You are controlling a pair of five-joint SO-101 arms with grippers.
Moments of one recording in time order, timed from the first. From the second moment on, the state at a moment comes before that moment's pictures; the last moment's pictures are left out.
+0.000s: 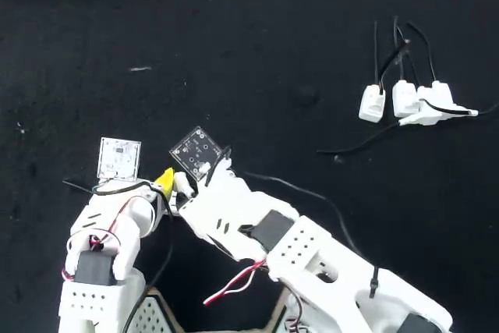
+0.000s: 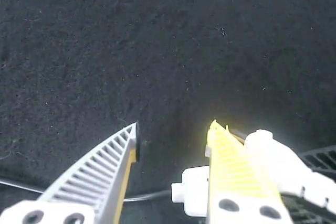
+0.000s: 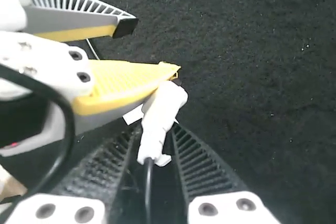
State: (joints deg) left arm 0.8 -103.8 93.7 52.3 -4.0; right arm -48.7 -43.5 69.6 28.7 -4.2
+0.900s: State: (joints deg) left arm -5.6 -103.8 93.1 52.3 -4.2; right arm -46.9 -43.5 68.9 27.7 -6.1
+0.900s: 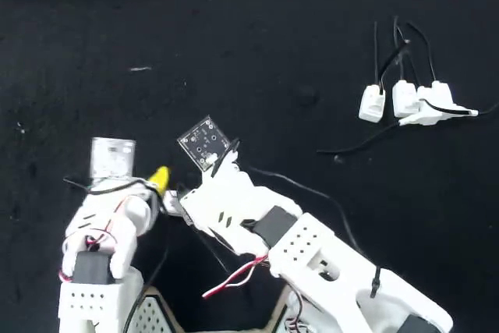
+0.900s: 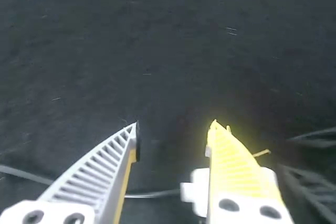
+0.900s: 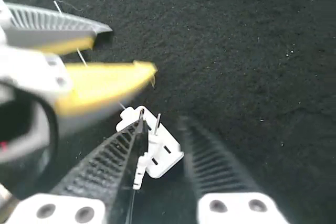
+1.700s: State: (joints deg) left arm -25.5 -103.7 92.3 45.6 5.4; right arm -49.9 -23.3 62.4 25.6 -5.2
